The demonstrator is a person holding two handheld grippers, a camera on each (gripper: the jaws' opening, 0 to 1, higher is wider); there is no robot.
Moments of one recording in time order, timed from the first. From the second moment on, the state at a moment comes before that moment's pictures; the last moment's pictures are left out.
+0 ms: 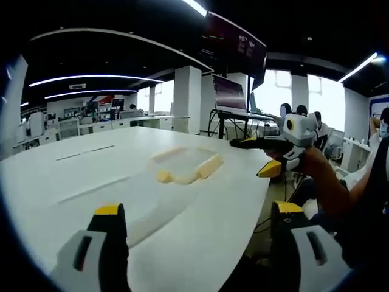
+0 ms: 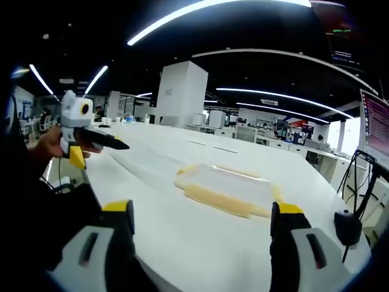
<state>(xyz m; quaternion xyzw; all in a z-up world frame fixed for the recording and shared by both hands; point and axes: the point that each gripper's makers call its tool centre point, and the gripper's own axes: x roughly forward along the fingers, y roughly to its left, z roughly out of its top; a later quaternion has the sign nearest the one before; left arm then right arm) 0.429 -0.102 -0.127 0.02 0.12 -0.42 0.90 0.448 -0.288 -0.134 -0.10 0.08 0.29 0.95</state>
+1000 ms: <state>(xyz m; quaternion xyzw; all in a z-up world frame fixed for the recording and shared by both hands) 0.433 -0.133 -0.116 0.04 0.12 -0.45 0.89 0.454 -0.297 -0.132 -0.11 0.08 0.29 0.95</state>
